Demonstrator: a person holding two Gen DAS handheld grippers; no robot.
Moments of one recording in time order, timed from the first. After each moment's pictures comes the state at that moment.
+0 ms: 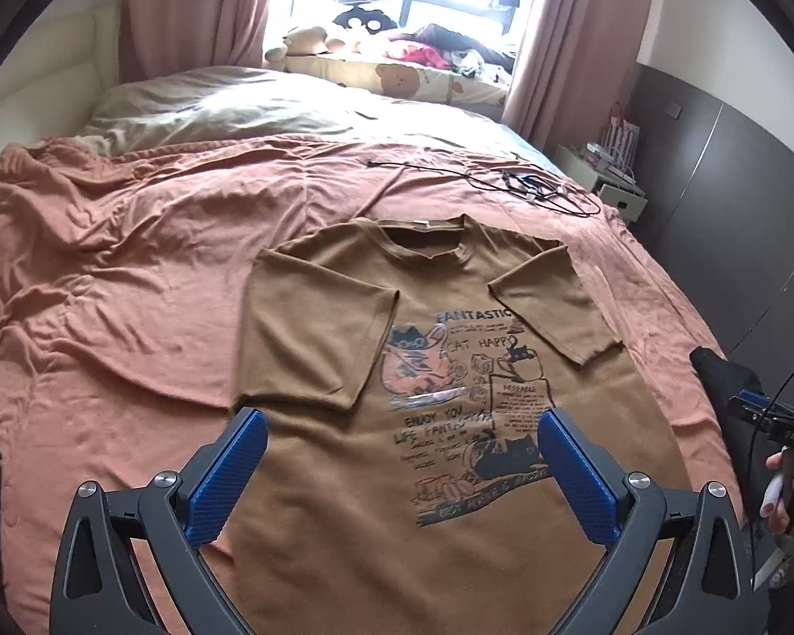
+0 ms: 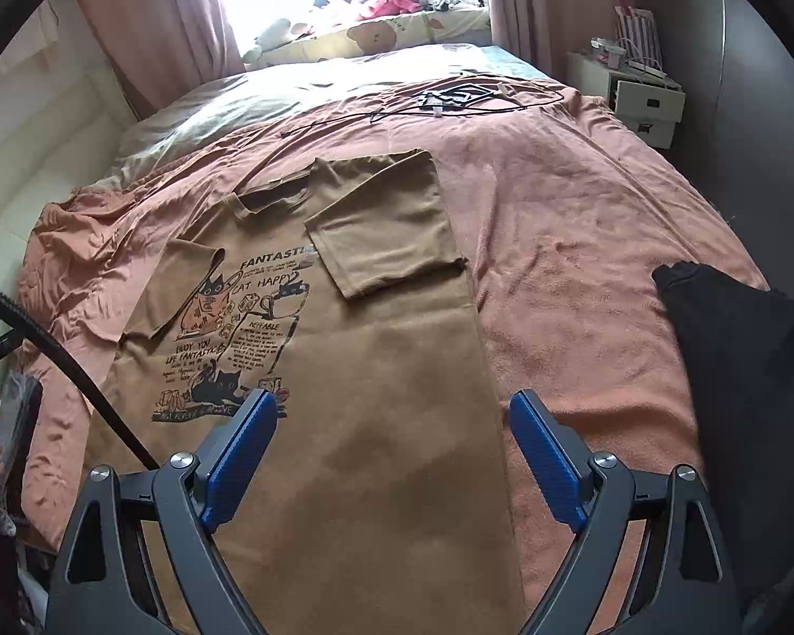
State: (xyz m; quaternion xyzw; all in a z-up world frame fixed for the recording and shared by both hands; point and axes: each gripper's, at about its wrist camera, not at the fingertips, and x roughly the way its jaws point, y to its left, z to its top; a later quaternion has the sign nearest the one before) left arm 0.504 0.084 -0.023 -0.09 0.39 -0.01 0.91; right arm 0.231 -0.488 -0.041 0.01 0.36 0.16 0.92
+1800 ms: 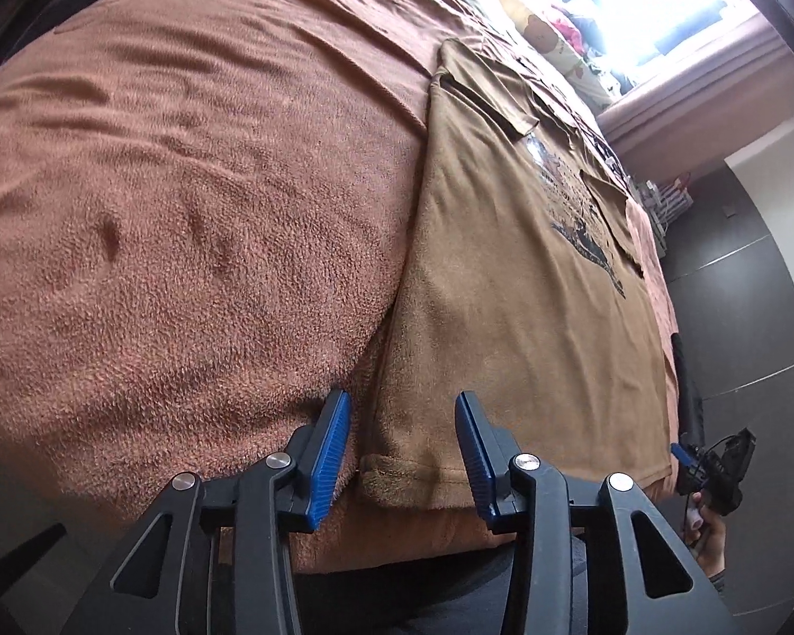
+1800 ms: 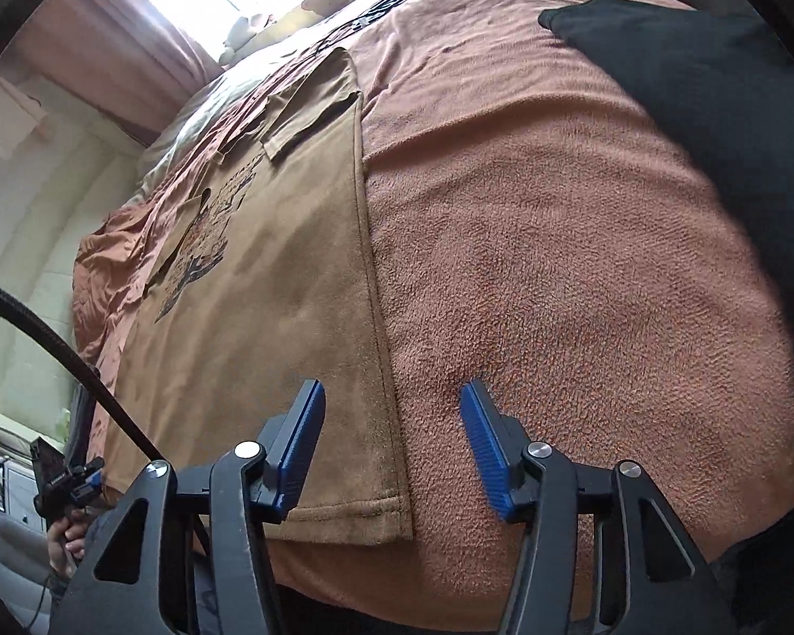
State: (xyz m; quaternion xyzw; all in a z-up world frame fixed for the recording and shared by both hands) left arm 0.262 0.159 -0.195 -0.37 0.46 0.02 0.81; right arm 0.174 -0.639 -0.171 0.17 0.43 0.22 0.86
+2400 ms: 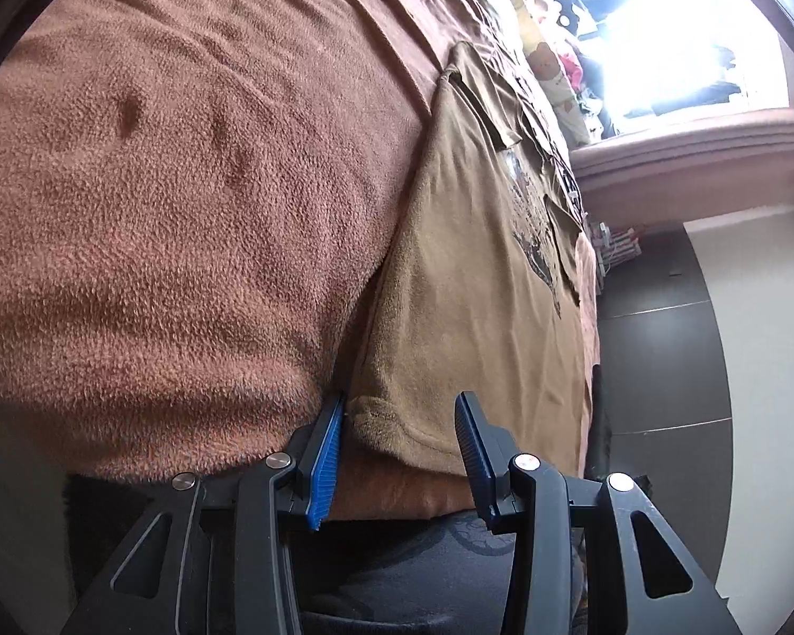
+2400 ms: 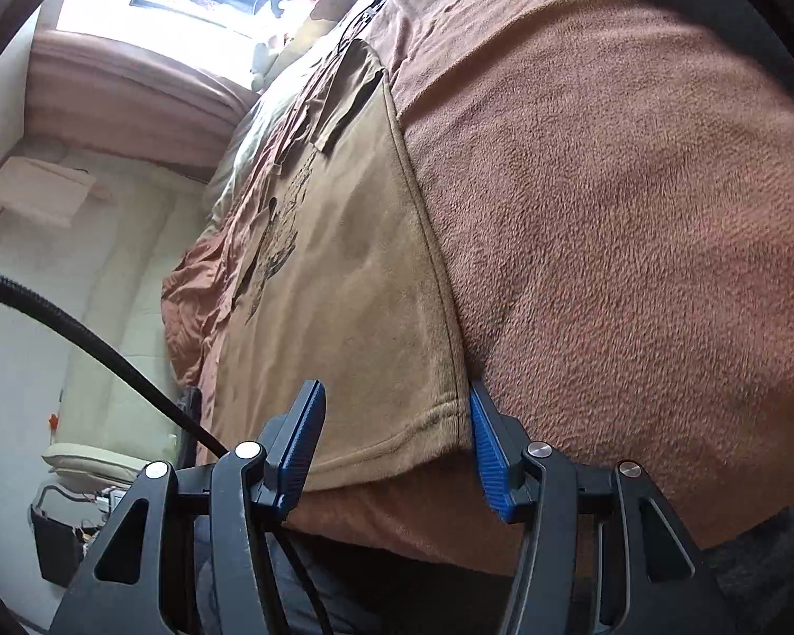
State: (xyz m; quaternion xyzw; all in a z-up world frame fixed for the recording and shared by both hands) left arm 0.234 0.169 -0.209 -0.50 0.43 -0.04 0.75; right arm 0.157 -0.673 -0.211 0.31 0.43 0.31 0.79
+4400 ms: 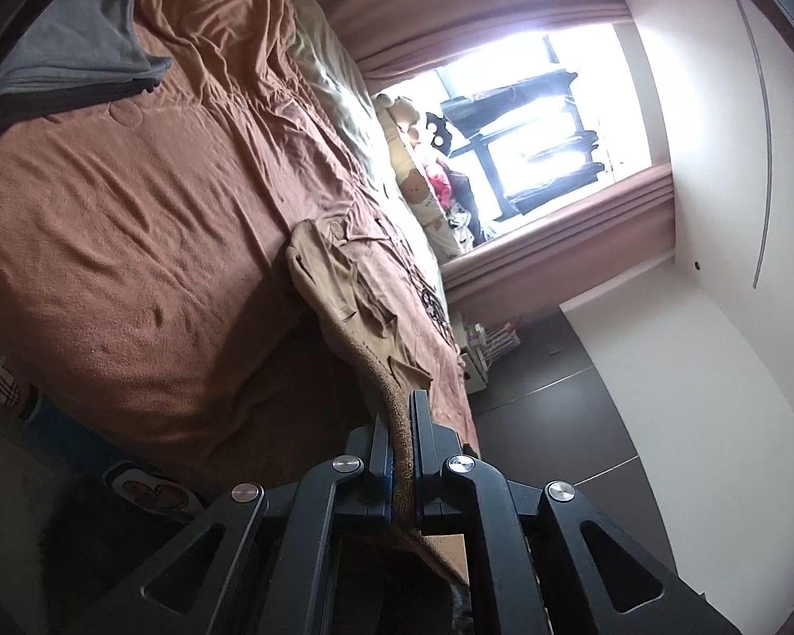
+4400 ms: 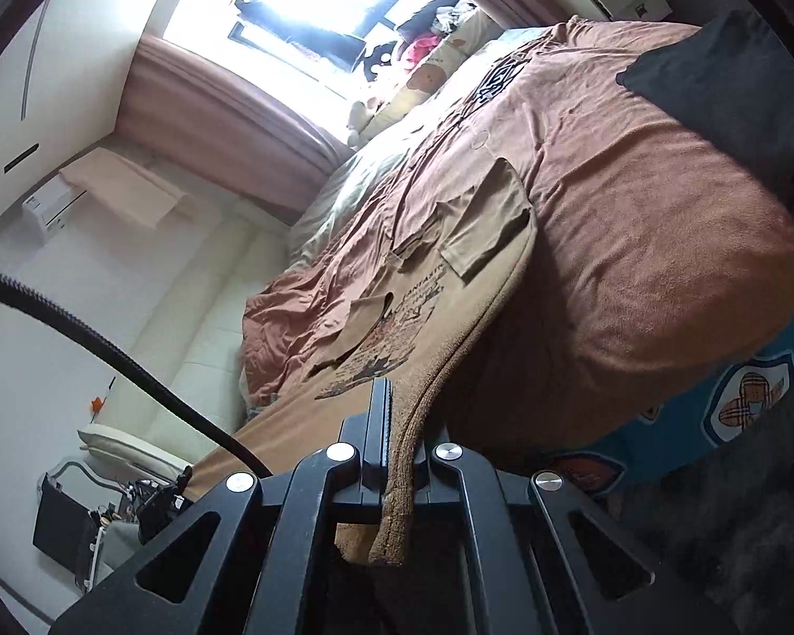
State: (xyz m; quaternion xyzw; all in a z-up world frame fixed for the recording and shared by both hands) left arm 0.096 0.205 -0.052 -0.51 0.20 -0.08 0.83; right arm -0.047 -0.658 -0.121 0.31 0.30 0.34 0.84
